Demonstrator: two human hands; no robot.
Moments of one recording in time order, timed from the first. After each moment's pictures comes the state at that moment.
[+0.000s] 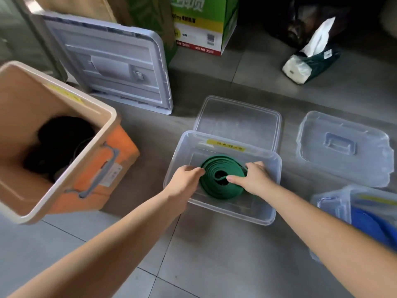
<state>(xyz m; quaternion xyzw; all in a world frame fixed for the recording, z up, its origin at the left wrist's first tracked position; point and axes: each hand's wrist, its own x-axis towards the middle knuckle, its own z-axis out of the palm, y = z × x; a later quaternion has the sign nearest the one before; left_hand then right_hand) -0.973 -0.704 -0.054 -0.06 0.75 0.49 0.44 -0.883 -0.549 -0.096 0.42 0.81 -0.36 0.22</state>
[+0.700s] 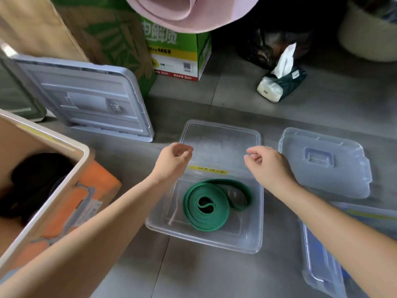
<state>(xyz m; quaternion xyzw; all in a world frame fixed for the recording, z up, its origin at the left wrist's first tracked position) -1.036 -0.641 -0.043 0.17 0.83 0.46 0.28 -0.878 -0.488 -0.042 0.40 0.84 -0.35 -0.07</state>
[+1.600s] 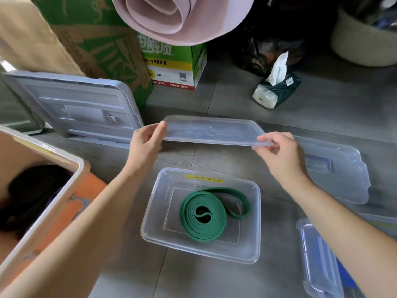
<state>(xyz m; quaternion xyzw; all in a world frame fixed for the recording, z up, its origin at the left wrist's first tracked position) -1.078 -0.639 -0.013 0.21 0.78 0.57 0.15 -0.879 -0.450 -0.032 0.40 0.80 -0.38 -0.24</state>
